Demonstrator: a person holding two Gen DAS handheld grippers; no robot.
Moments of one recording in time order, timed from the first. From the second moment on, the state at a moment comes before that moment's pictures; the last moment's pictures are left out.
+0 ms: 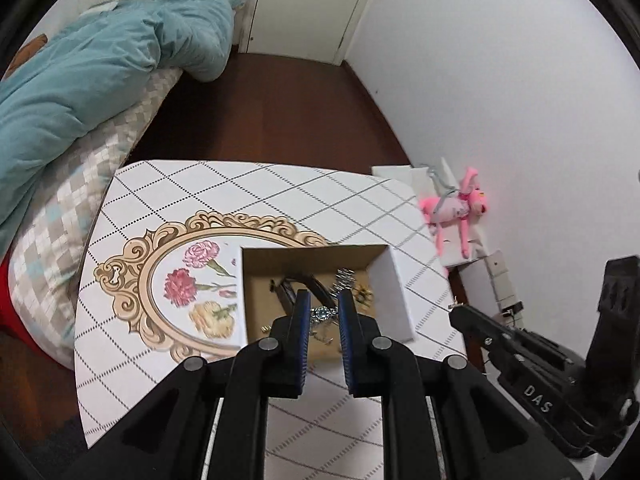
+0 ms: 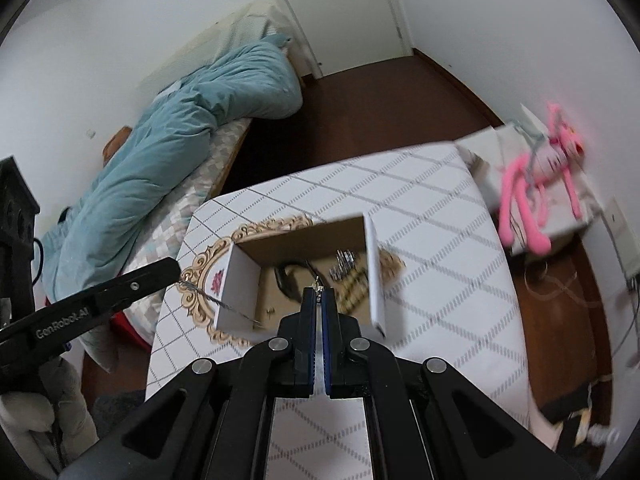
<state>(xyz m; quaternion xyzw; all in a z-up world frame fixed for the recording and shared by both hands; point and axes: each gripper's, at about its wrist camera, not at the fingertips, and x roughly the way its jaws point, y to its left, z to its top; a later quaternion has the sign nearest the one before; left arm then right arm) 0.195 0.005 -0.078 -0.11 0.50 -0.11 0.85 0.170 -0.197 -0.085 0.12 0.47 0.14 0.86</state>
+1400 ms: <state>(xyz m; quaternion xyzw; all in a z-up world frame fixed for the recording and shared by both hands) 0.206 0.021 -0.138 -0.03 0.53 0.02 0.85 0.216 -0.177 -0.134 -0.06 0.54 0.04 0.84</state>
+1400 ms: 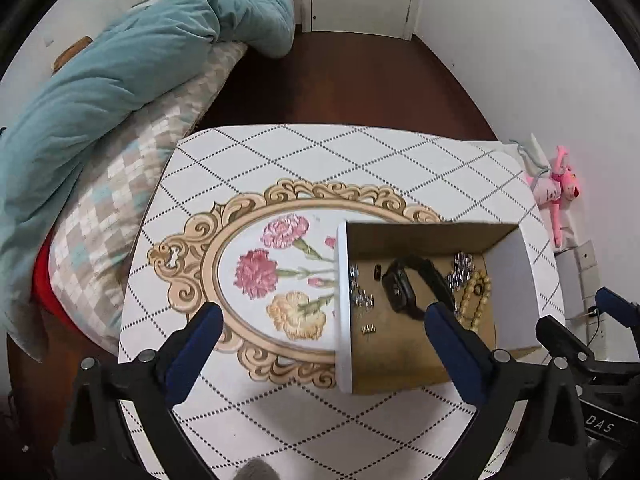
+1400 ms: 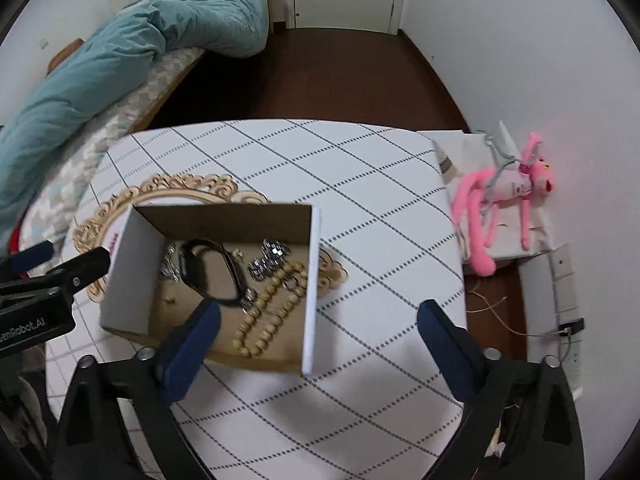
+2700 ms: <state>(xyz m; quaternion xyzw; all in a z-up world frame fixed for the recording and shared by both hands) 0.057 0.009 0.028 -0.03 0.42 0.03 0.91 0.055 -0.198 0.047 -0.02 0.40 0.01 0.92</state>
